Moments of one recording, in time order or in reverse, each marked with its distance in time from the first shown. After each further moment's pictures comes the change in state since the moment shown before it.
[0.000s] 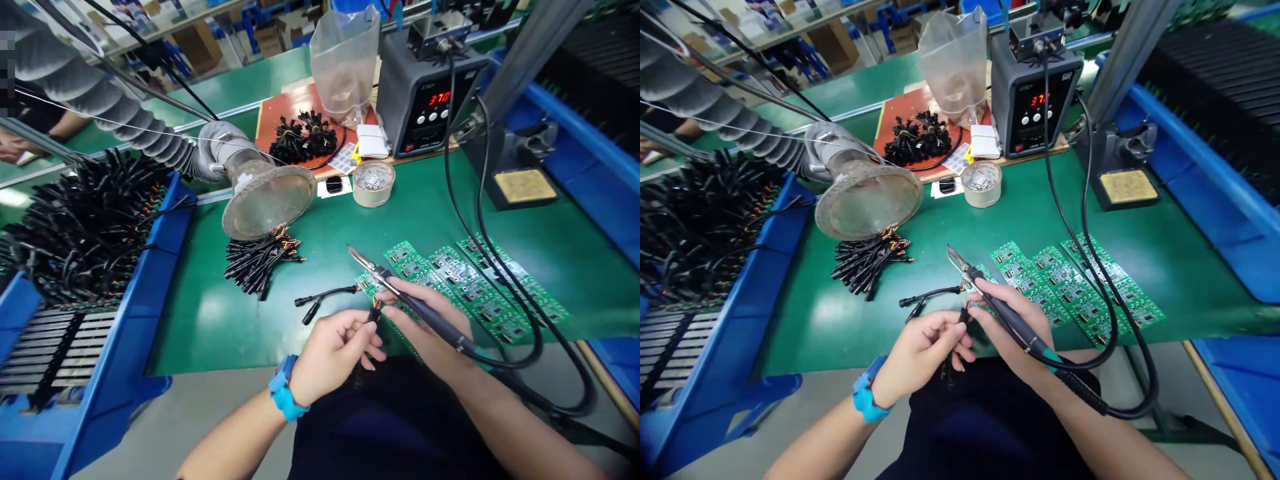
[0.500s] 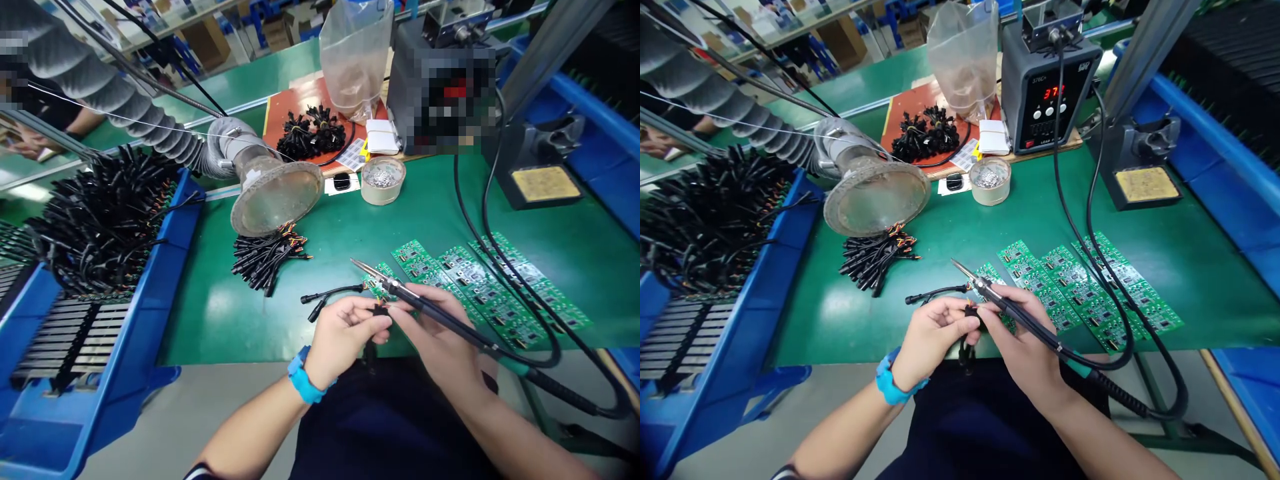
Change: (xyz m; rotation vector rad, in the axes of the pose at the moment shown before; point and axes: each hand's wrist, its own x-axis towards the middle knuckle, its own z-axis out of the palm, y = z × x) left_hand 0.016 -0.003 0.006 -0.318 0.197 0.063; right_hand -0.014 0.005 0.007 0.029 0.121 0.174
